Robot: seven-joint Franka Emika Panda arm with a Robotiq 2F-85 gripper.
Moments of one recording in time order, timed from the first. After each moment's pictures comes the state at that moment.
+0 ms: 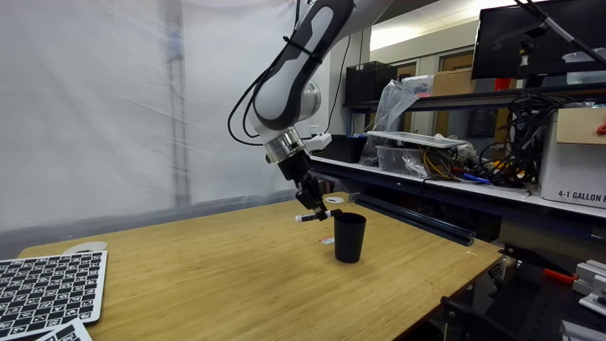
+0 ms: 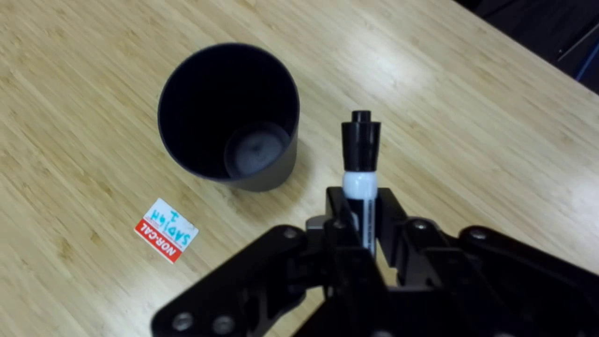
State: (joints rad) arm 0.19 0.71 0.05 -1.76 -0.35 2.00 -0.21
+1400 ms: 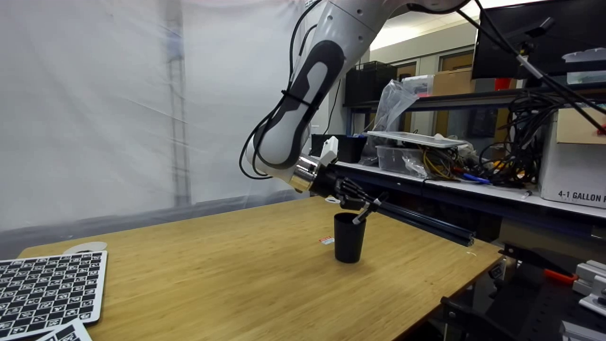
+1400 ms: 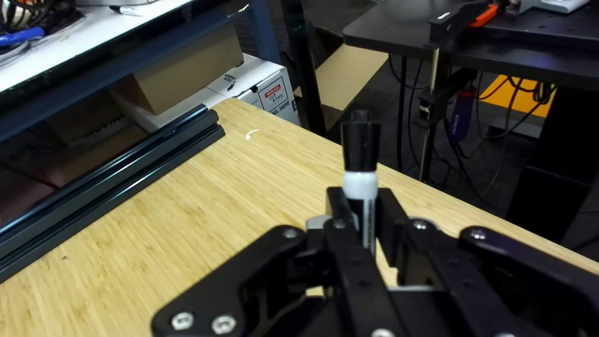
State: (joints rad) arm 0.22 0.93 0.01 -1.57 -0.58 1.46 -0.14
